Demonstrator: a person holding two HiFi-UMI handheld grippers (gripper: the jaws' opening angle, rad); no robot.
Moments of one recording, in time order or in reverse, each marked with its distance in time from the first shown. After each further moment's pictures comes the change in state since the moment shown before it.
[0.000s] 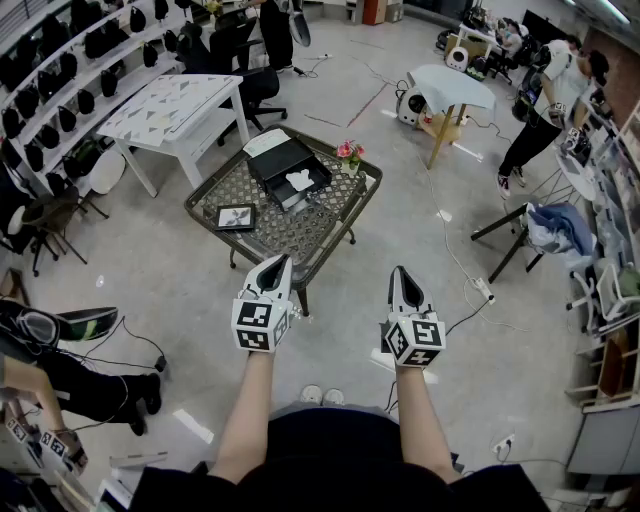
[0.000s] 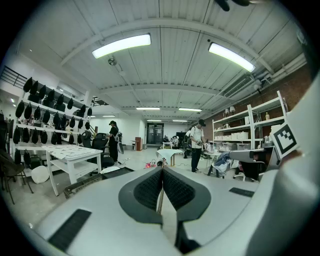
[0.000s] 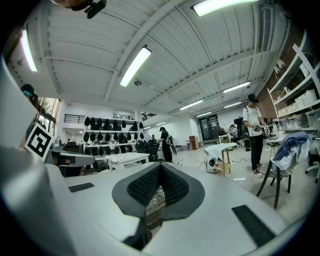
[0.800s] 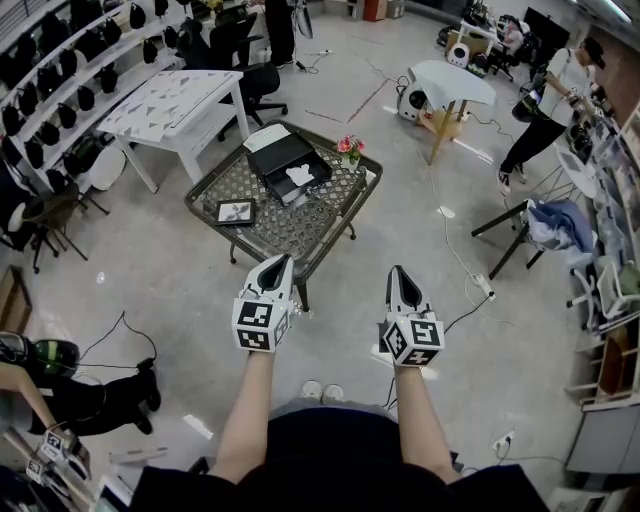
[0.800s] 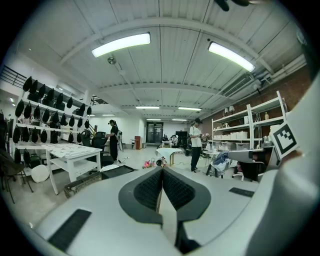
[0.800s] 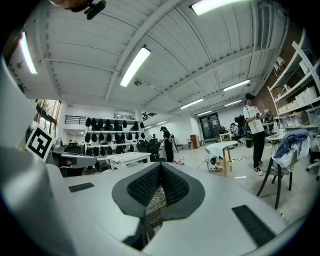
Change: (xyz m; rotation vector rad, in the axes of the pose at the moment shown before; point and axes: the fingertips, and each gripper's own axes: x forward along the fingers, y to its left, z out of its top) left arm -0.005 -0.009 -0.003 -0.001 0.012 -0.005; right arm -0.006 0.004 -0.004 0.019 0.009 0.014
